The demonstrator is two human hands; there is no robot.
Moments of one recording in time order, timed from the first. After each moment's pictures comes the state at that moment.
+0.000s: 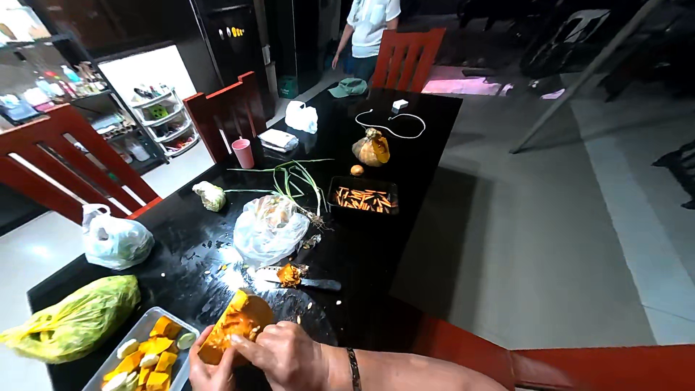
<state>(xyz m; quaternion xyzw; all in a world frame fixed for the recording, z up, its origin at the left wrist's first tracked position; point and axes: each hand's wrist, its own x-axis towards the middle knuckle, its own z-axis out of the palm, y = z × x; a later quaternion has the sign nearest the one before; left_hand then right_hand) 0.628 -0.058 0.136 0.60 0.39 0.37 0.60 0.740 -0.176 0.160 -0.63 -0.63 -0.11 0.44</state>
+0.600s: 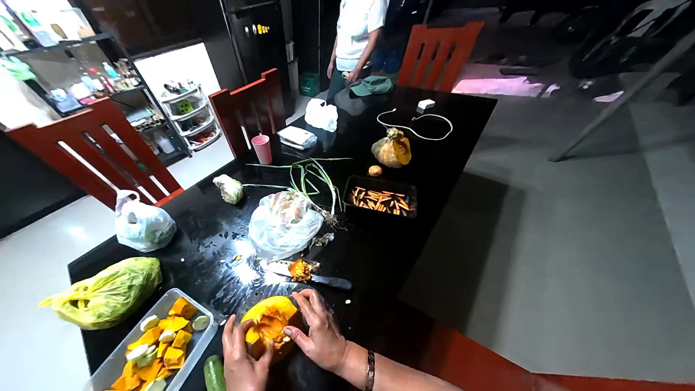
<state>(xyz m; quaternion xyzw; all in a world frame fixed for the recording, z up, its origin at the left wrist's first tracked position) 0.616 -0.072 0.116 0.85 0.32 0.25 0.33 0.754 -0.196 0.094 -0.75 -0.43 0.02 0.50</state>
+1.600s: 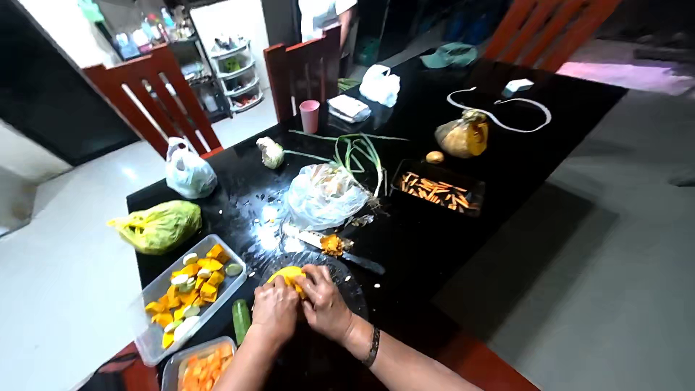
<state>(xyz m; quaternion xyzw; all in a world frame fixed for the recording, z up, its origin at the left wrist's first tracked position) 0.657 -0.073 0.194 0.92 0.28 -0.29 0.04 0.738 -0.161 0.096 -0.70 -0.55 -0.03 0.45</state>
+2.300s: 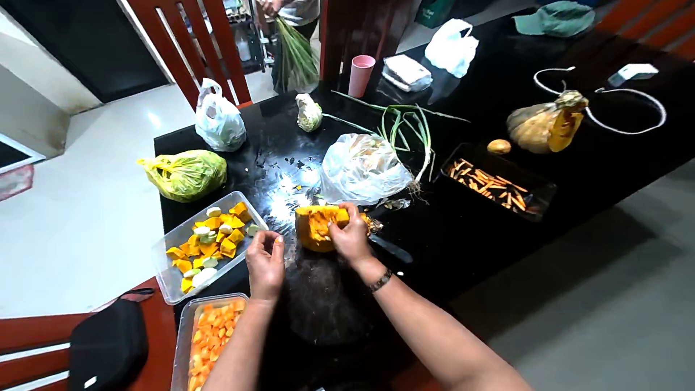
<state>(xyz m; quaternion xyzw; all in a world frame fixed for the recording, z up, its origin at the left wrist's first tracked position) 0.621 -0.035 0.151 0.69 0.45 0.35 0.45 0.790 -0.102 0.111 -0.75 -0.32 0.16 0.55</state>
